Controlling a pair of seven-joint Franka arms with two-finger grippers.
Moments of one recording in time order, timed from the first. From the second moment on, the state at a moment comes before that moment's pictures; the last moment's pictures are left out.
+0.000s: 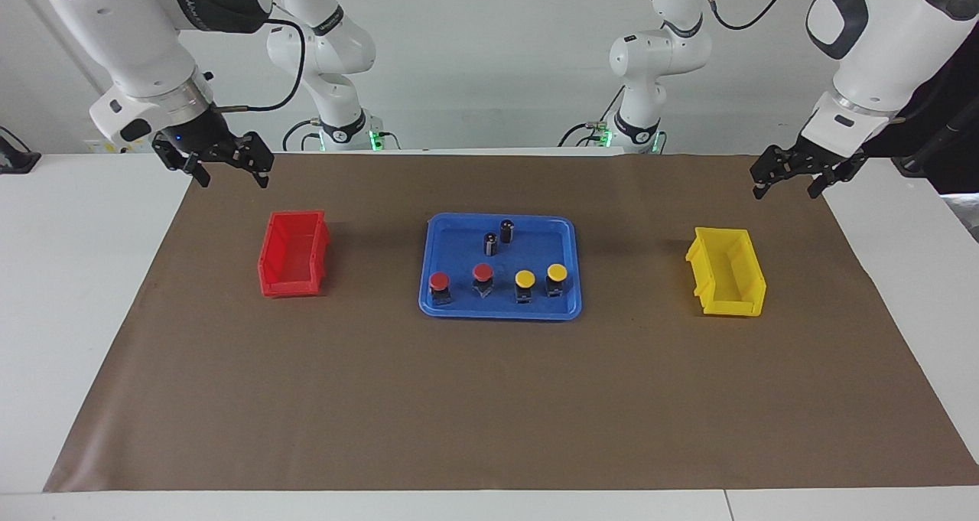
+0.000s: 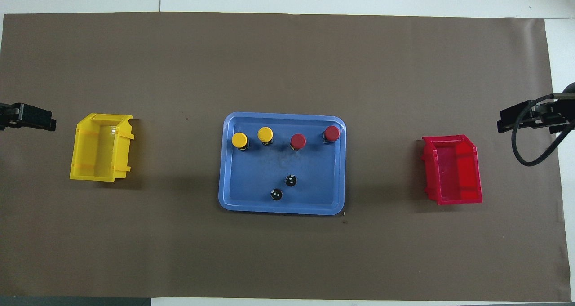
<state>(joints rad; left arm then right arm) 0.09 -0.04 -0.10 -1.71 0.02 1.64 0.09 -0.05 -0.02 0.02 -1.63 0.00 1.53 0.01</state>
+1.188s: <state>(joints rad) 0.11 -0.04 -0.10 -1.68 0.04 1.62 0.12 0.37 0.35 0.03 -1.63 0.02 2.06 0.41</state>
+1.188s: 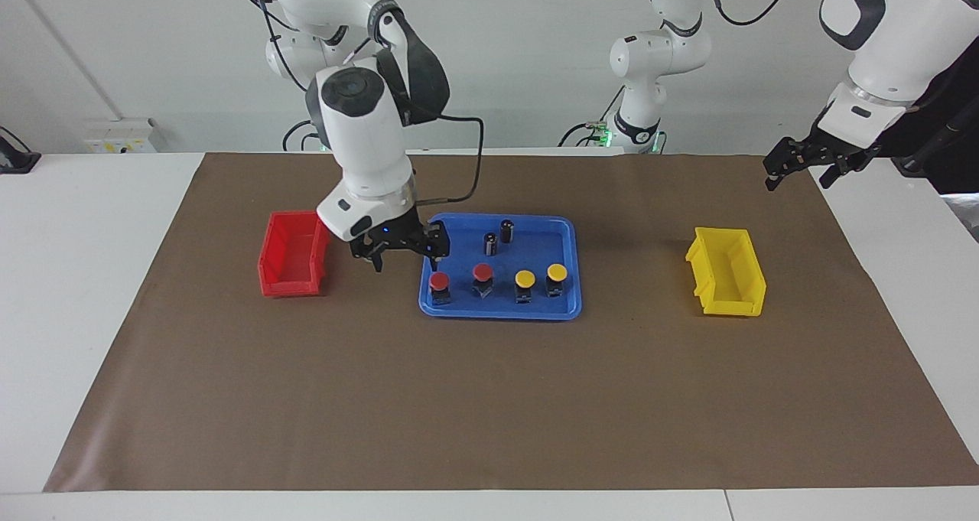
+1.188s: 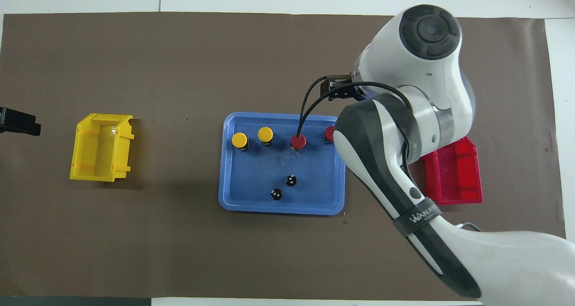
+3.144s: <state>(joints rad) -0.33 0.12 -0.12 -1.90 -0.04 2.07 -0.38 0.37 0.30 0.02 -1.73 0.05 2.02 0.38</state>
